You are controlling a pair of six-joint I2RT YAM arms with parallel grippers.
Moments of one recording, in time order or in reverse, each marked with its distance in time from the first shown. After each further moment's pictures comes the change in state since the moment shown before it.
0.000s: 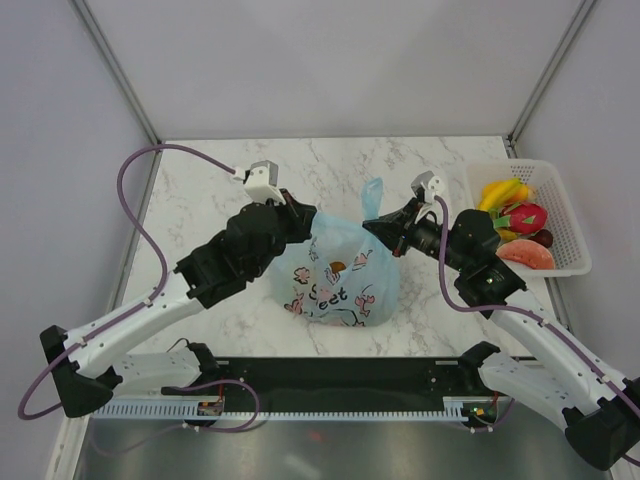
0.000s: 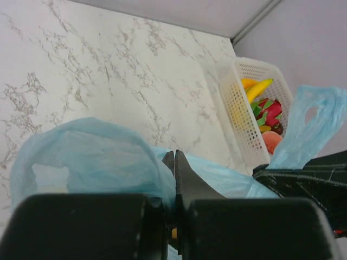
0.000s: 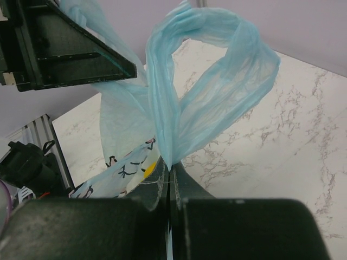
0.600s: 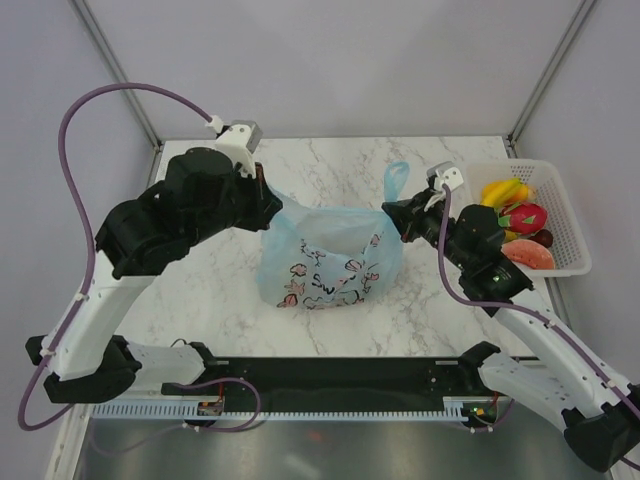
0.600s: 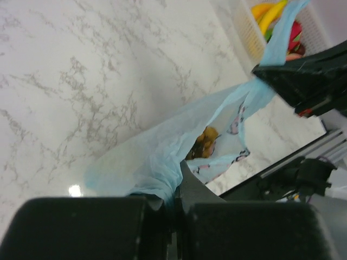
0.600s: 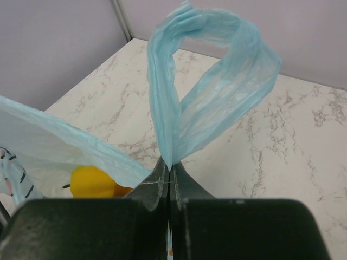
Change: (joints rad) left arm 0.101 0.156 0.786 -0.838 0.279 0.223; right arm -0.015 -0.002 0.057 -0.097 0.283 -0.033
